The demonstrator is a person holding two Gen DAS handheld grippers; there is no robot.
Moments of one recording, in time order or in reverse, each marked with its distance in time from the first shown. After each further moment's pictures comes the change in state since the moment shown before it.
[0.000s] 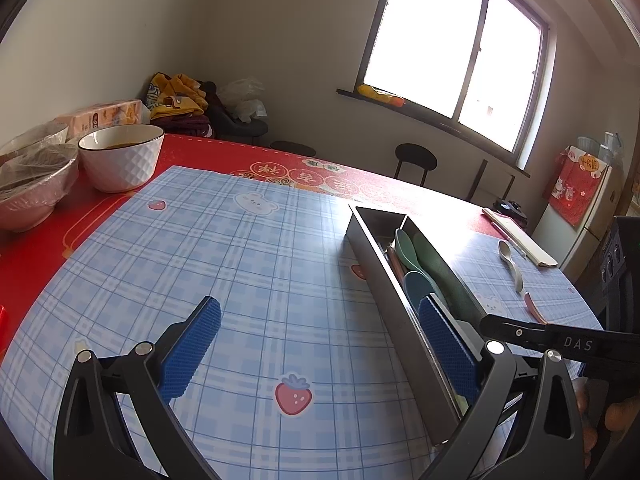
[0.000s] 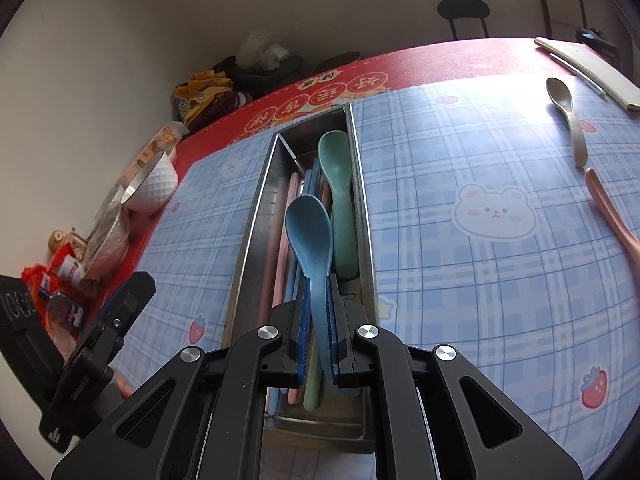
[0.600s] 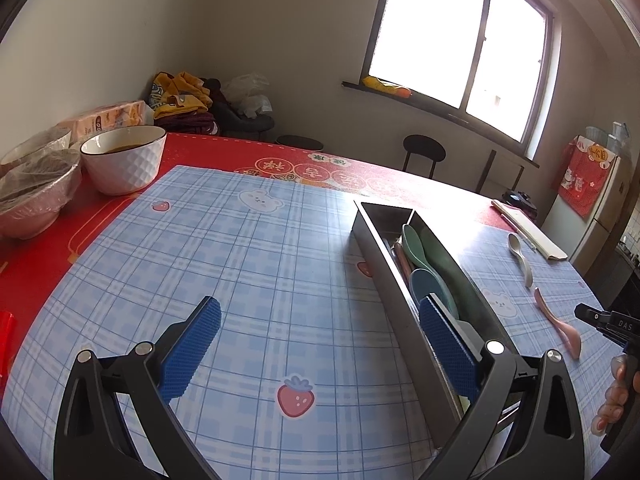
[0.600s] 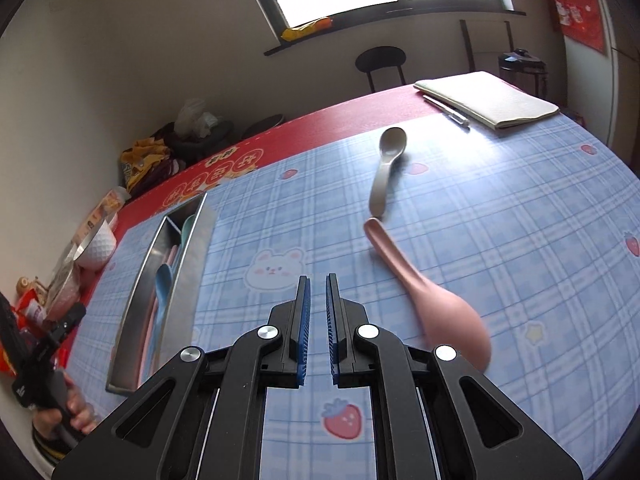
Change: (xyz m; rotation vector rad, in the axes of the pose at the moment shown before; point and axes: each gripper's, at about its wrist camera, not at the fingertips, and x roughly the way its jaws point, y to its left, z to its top) left arm 0.004 -0.011 0.009 0.029 0.033 0.041; right arm -0.098 -0.144 0.000 0.078 -0.180 -0.192
